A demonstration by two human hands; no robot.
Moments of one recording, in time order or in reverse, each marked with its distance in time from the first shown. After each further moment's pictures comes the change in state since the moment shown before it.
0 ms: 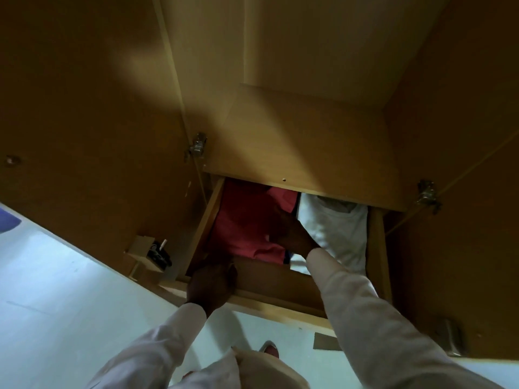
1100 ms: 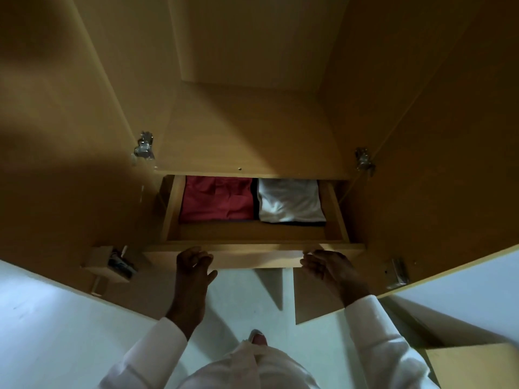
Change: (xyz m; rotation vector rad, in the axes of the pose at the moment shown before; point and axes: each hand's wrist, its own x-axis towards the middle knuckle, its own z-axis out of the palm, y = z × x) left_hand -0.023 0.042 -0.009 -1.431 0.006 -0.409; right_hand -0.195 0.053 -0.031 1.191 0.496 0.572
